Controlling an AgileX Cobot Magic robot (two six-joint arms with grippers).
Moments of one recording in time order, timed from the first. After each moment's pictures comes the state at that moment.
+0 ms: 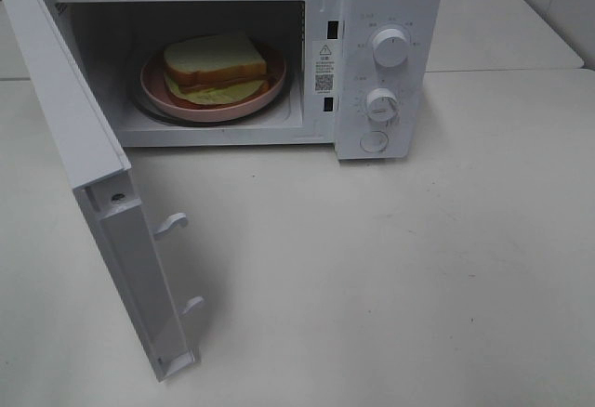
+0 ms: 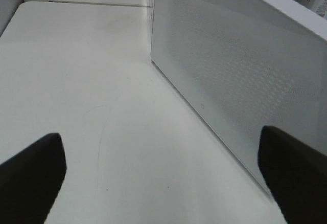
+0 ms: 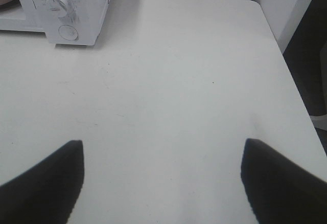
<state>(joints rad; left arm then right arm) 0.02 0.05 -0.54 -0.14 1.00 0.02 0.13 0.00 -0.50 -0.15 1.01 0.09</state>
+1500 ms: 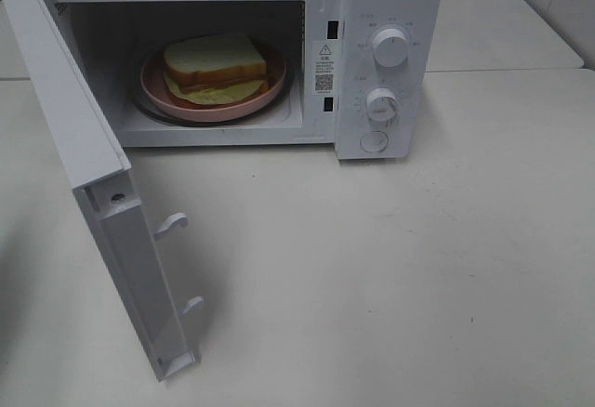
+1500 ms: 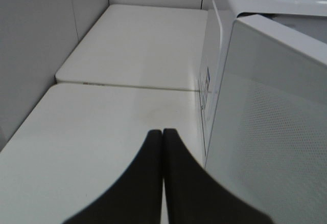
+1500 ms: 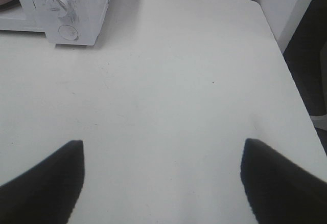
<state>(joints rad) 0.02 0.99 -0.27 -0.07 -0.47 0.02 0.13 0.00 -0.50 -0.15 1.01 0.09</state>
